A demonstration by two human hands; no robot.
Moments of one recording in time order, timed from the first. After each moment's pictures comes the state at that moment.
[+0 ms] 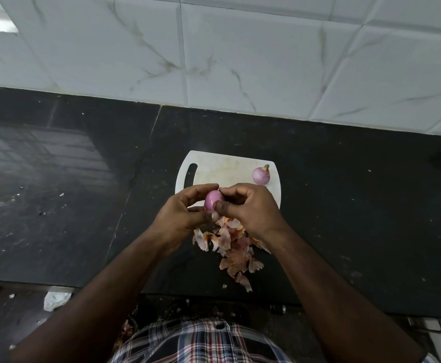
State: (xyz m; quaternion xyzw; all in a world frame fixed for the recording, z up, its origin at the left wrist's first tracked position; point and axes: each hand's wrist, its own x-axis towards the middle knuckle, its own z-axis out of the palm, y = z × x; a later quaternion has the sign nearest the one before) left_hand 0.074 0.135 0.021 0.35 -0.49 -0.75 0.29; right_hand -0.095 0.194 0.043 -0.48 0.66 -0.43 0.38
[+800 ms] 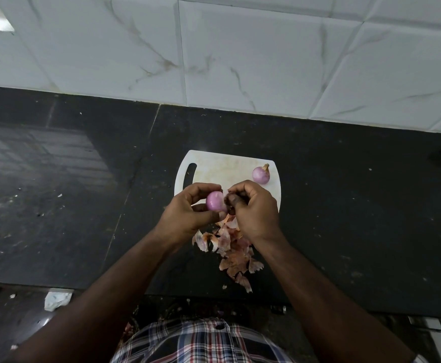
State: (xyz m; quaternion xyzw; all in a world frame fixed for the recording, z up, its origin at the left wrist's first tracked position) left_hand 0.065 0.137 0.020 0.37 -0.52 -0.72 0.29; right_hand -0.088 0.193 0.033 -0.45 0.73 -0.45 0.25
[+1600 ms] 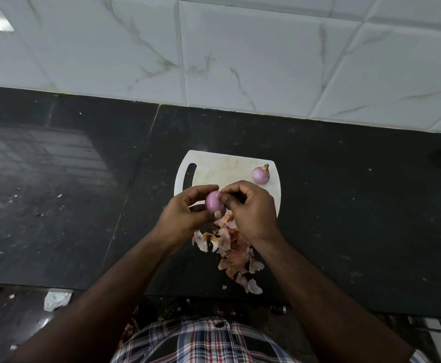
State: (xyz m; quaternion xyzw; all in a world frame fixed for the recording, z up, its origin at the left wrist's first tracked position) left_hand 0.067 0.137 0.017 0.37 -0.51 -0.72 0.30; right_hand -0.085 0.190 0.030 -0.47 0.71 -0.46 0.24
